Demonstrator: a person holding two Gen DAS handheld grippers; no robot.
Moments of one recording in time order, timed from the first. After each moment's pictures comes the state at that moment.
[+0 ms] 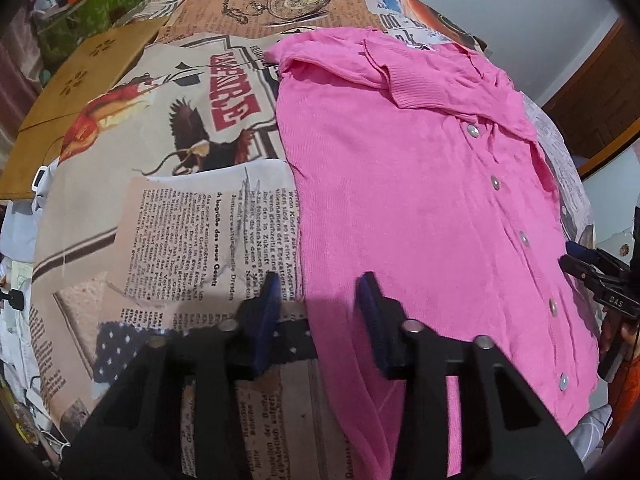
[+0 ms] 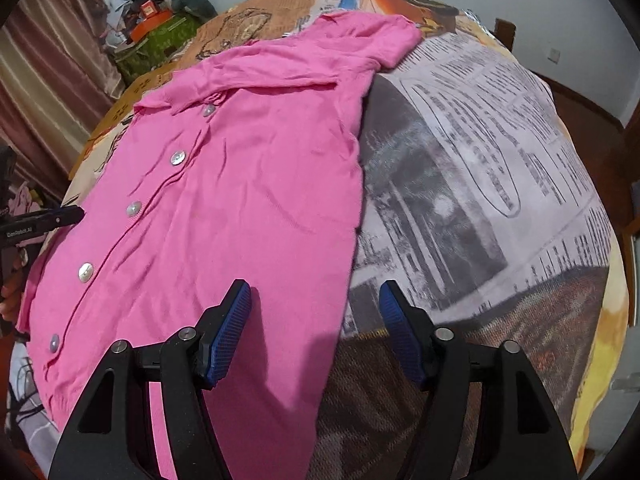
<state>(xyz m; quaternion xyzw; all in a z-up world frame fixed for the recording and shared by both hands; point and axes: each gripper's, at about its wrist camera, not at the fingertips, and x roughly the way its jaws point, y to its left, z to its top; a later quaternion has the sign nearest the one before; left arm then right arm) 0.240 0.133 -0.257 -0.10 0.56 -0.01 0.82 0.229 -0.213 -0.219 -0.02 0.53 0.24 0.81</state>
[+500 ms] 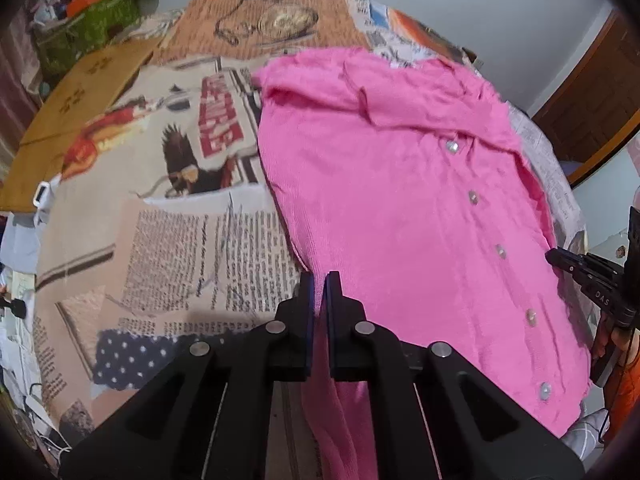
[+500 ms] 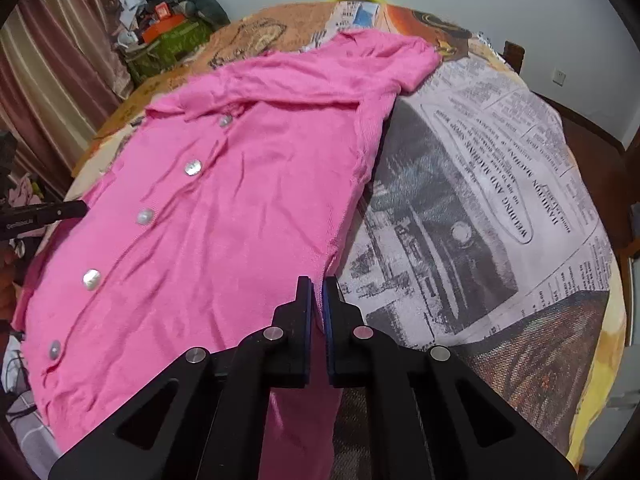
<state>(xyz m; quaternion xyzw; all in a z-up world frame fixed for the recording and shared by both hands) 0.241 0.123 -0.236 -0.10 0.53 -0.02 0.84 0.225 -0.207 -0.210 -0.03 0.50 0.25 0.83</state>
